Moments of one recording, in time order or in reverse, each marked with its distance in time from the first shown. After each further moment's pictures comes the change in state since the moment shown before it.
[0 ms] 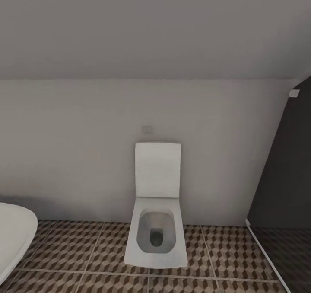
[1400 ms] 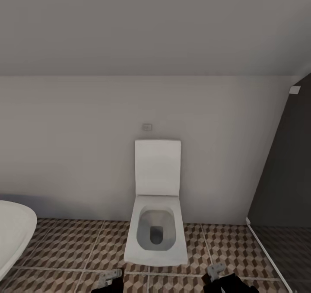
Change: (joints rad) left arm -0.003 -0.014 -0.032 -0.435 -0.321 0.224 0.012; right arm -0.001 0.002 -0.010 -0.218 -0.008 0.014 -0.026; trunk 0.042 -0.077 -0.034
